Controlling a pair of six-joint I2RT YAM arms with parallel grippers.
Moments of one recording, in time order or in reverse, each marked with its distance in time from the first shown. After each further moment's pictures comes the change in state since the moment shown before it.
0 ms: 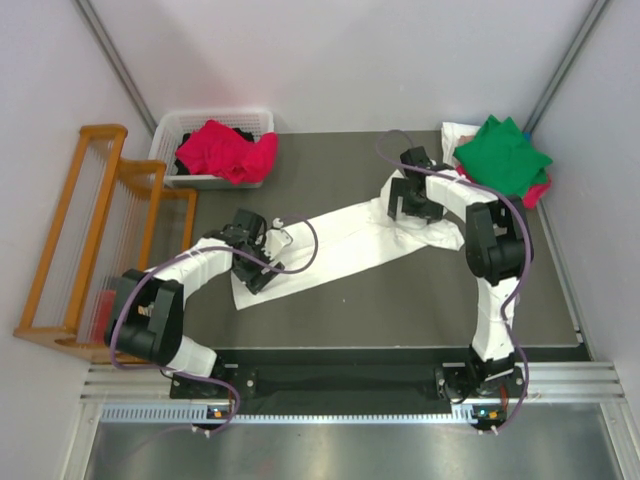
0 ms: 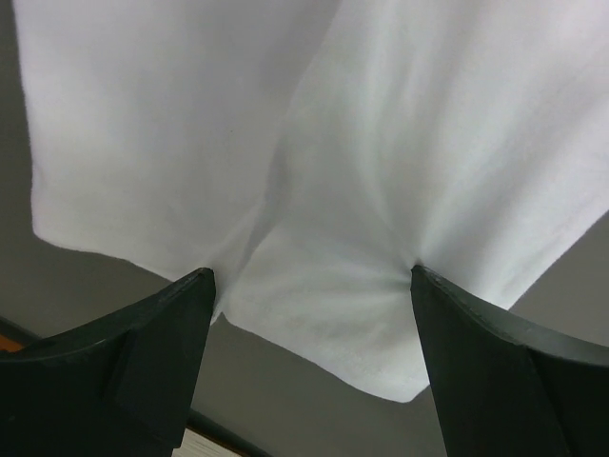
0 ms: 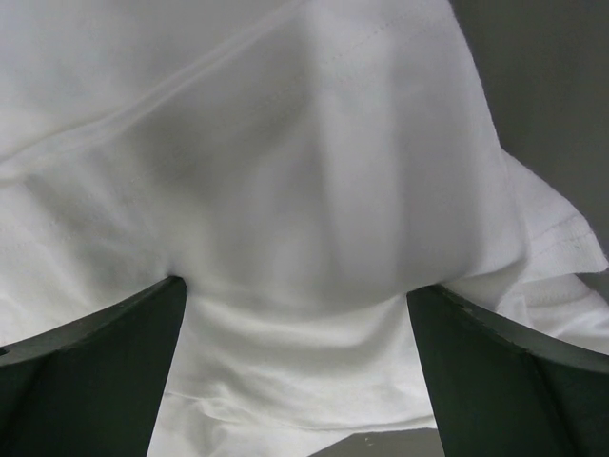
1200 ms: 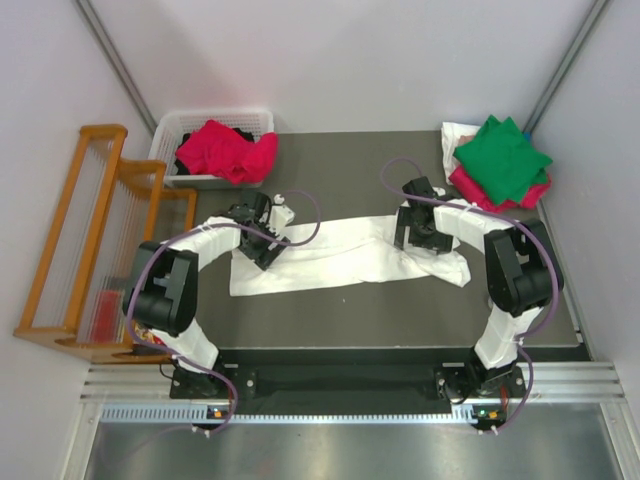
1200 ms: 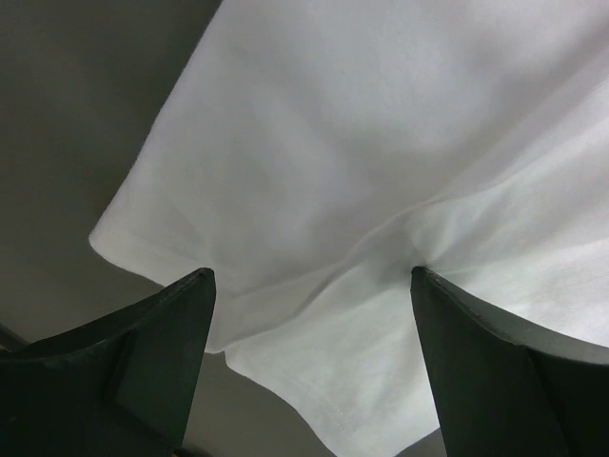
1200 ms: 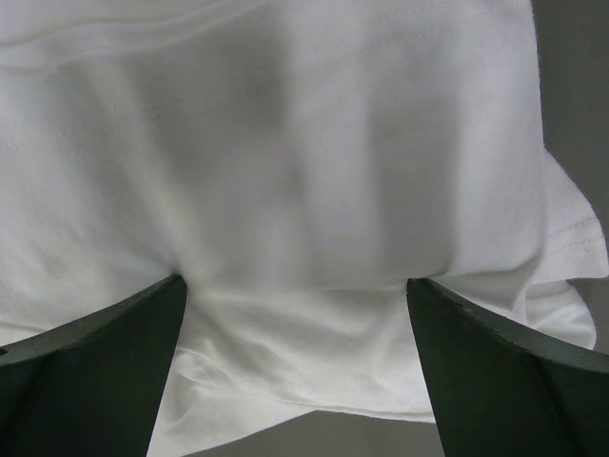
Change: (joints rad) left arm 0.027 0.209 0.184 0.081 -0.004 -0.080; right arm 0.066 -0.286 -0.397 0.044 0.073 0.098
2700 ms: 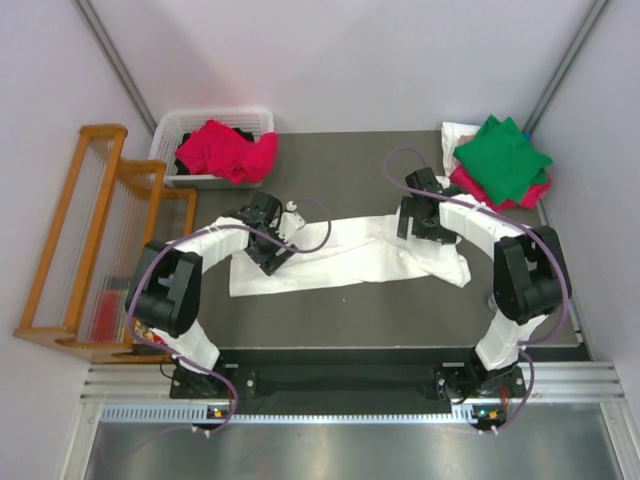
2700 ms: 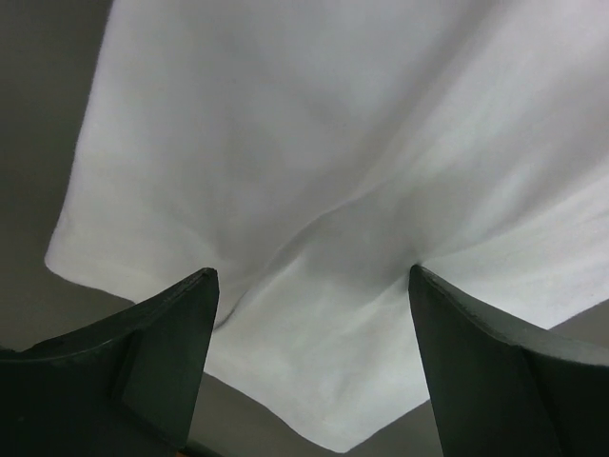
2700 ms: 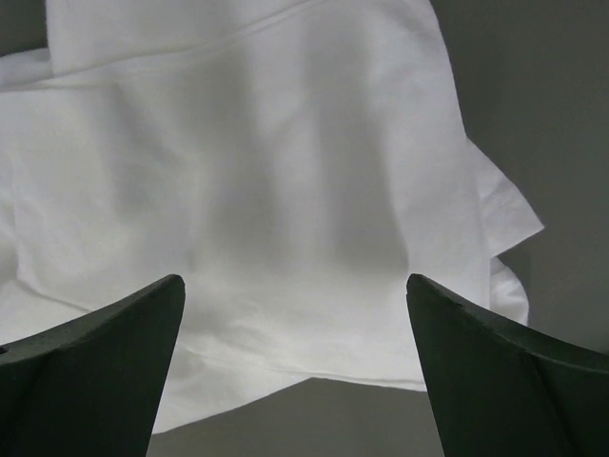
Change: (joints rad) left arm -0.085 -0.016 0.014 -0.078 -0.009 0.029; right arm 0.004 -0.072 0.064 -0.070 0.056 -0.018
